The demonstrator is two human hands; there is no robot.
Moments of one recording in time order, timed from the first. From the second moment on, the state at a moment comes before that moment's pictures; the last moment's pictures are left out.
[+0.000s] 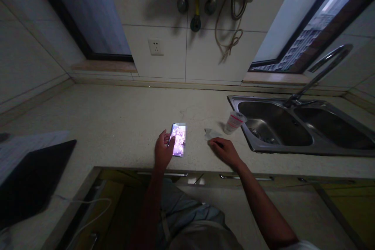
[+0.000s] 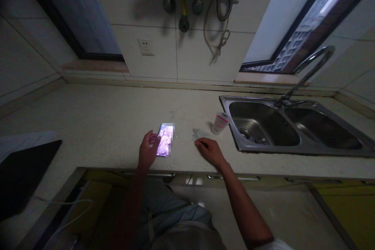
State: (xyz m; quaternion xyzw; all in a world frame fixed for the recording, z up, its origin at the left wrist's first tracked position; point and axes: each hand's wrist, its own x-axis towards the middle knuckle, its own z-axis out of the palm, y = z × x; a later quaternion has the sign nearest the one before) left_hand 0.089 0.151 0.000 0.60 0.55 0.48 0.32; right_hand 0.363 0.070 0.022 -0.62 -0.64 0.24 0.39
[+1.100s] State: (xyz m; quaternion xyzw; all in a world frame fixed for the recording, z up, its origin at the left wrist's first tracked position) left_hand 0.137 0.159 0.052 0.72 0.67 0.16 0.09; right_hand 0.362 0.071 0.023 -0.61 -0.66 0.23 0.37
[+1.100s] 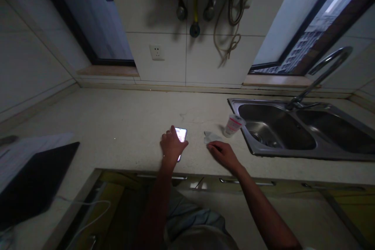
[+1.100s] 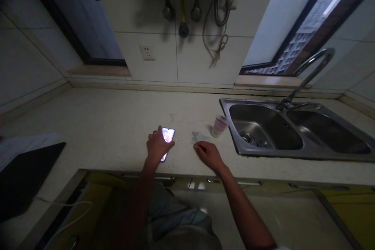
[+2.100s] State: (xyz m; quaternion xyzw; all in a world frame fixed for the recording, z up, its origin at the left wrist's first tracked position) left_hand 0.143 0.132 0.051 0.35 0.41 0.55 0.64; right_hand 0.280 0.078 0.045 -0.44 -0.45 0.60 0.50
